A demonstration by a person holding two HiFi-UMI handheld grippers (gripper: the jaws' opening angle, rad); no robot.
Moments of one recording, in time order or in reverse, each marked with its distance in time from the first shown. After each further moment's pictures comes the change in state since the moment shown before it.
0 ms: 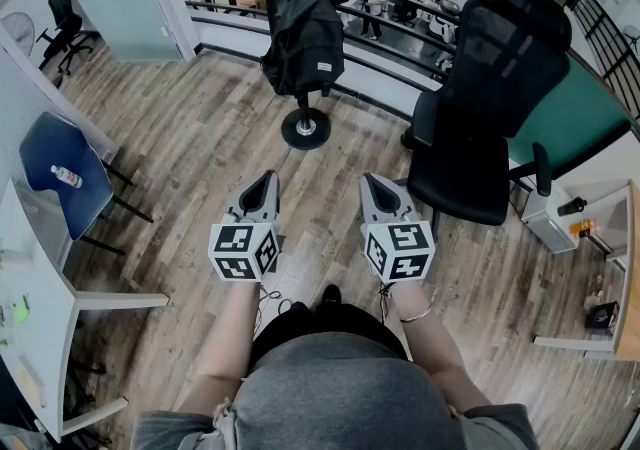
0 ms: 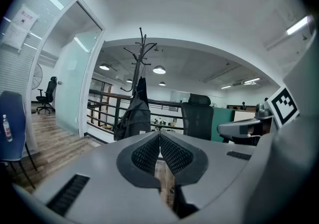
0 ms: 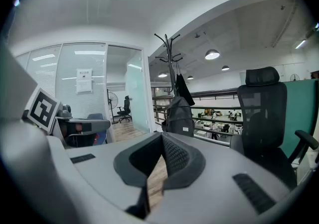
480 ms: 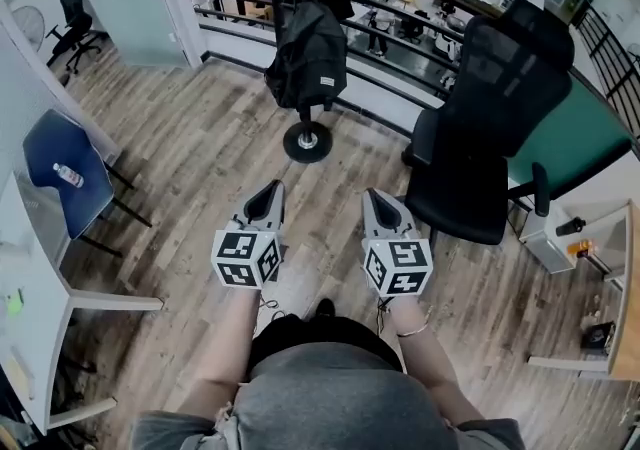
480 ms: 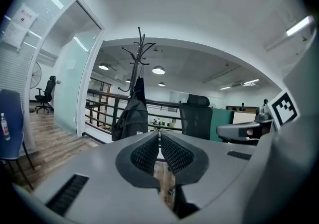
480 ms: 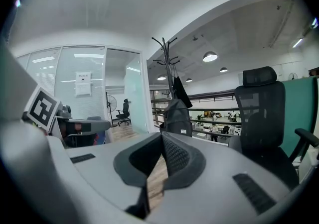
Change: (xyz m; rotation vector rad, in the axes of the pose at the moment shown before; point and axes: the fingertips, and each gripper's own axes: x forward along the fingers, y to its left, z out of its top) left arm 0.012 -0.013 0.004 -0.001 -0.007 -0.010; right arm -0.001 -0.015 0.002 0.016 -0.039 -0.005
